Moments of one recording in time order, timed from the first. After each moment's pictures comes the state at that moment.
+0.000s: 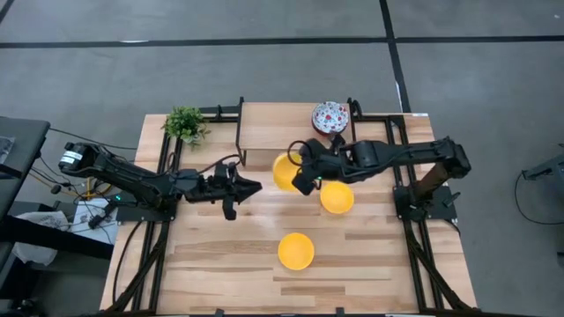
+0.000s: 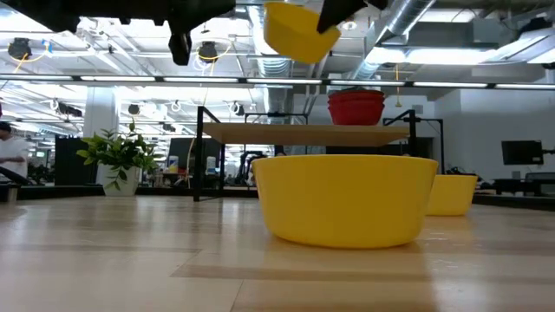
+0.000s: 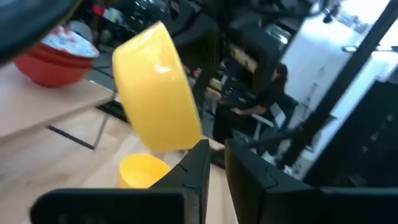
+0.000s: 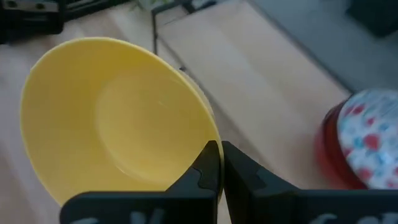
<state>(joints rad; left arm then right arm) -0.23 1.13 0.48 0.74 -0.29 -0.40 0.13 1.65 1.72 -1.07 0.60 0.49</state>
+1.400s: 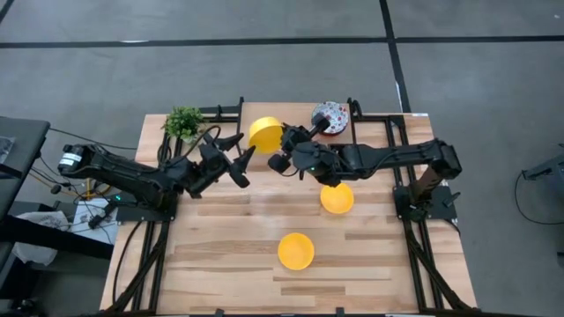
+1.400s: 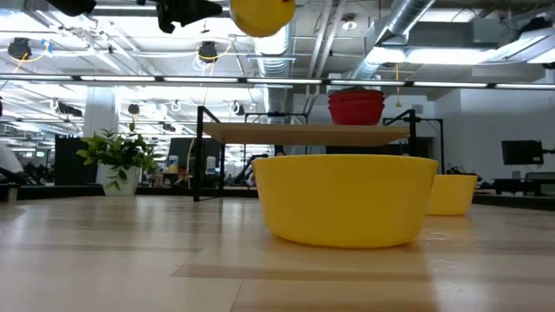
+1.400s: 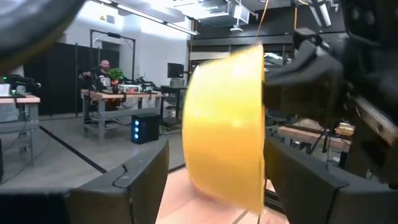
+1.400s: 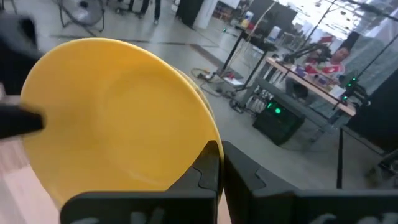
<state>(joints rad) -0.16 1.13 0.59 0.86 -0.79 0.15 0.12 1.72 1.72 -0.41 1.03 -0.09</state>
